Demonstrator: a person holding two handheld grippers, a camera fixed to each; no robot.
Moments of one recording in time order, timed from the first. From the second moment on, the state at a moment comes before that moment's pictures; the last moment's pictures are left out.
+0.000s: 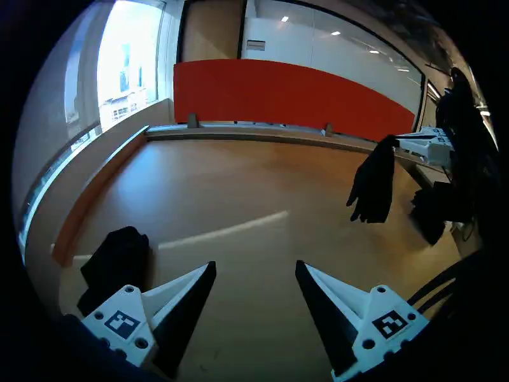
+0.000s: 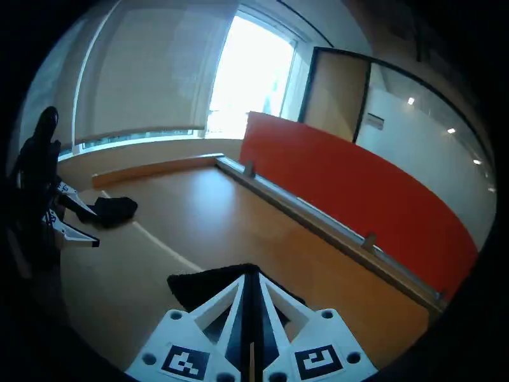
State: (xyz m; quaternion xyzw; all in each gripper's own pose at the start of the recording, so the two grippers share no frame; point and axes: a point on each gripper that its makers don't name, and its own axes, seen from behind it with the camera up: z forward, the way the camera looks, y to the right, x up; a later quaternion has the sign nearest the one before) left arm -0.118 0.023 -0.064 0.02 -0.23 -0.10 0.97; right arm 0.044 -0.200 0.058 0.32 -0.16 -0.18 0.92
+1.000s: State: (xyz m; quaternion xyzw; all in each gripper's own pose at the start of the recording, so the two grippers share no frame) left arm -0.108 0.036 -0.044 -0.01 -0.23 -0.09 0.97; right arm 0.100 -0.025 0.065 0.20 -0.16 -0.13 0.96
